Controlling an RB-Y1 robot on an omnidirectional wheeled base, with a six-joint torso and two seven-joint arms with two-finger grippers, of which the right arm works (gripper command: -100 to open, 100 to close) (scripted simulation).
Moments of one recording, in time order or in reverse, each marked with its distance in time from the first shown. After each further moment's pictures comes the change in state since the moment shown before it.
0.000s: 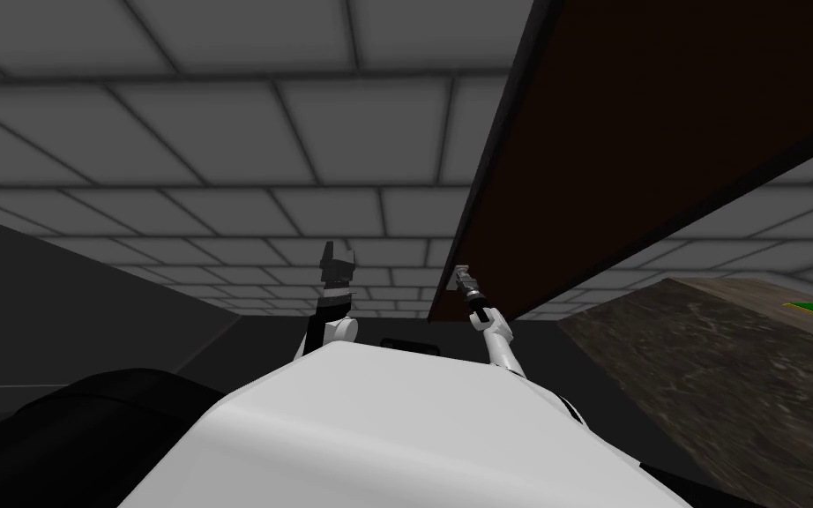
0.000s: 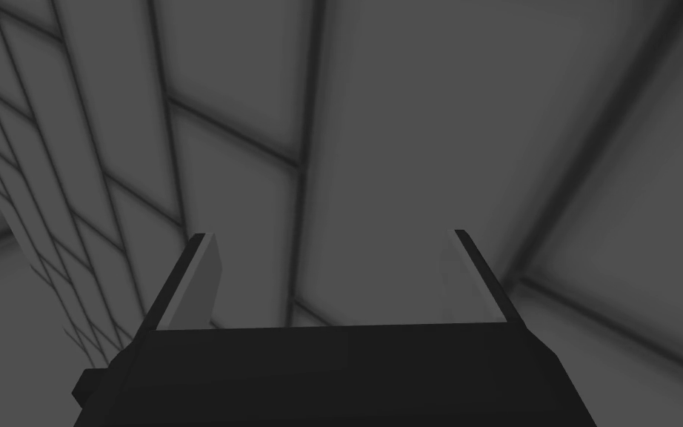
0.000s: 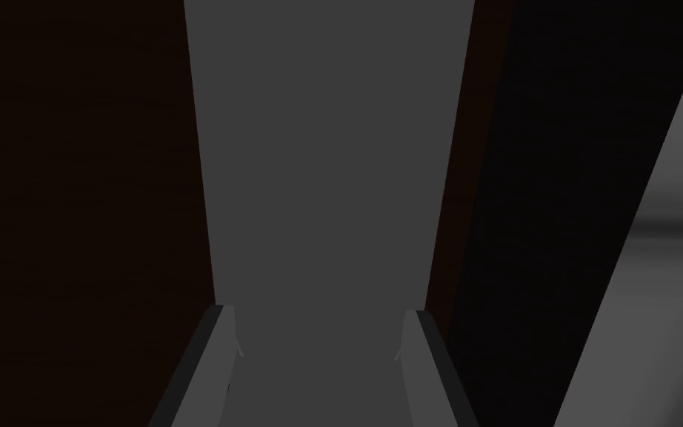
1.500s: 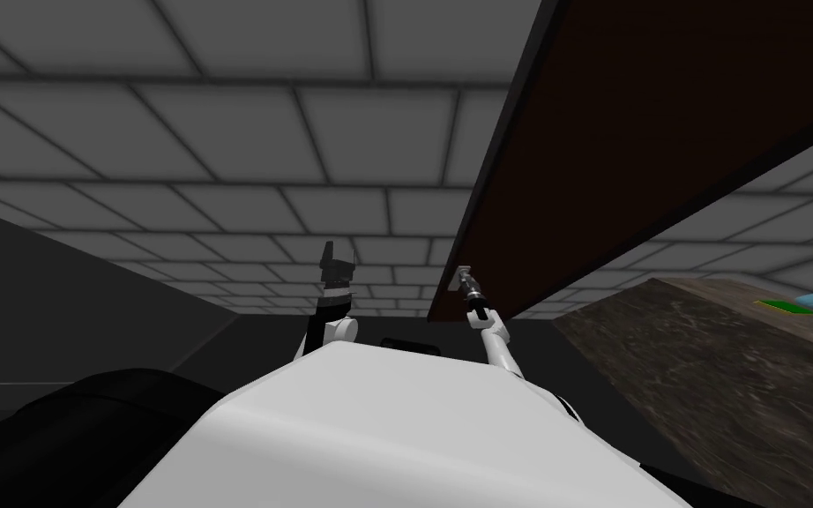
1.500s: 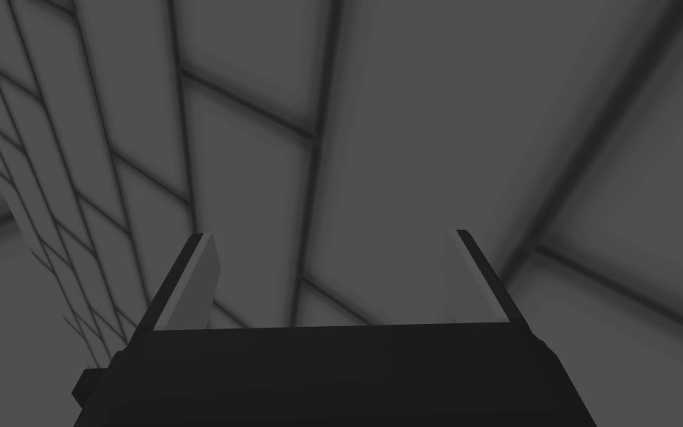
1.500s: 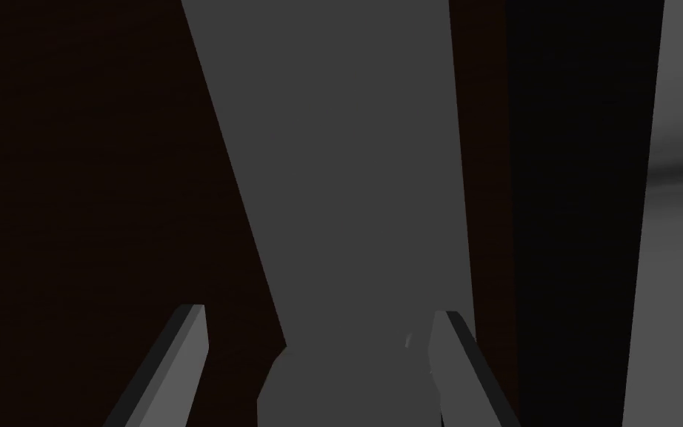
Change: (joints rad) arm 0.007 0.009 0.034 -0.001 -0.248 0.165 -0.037
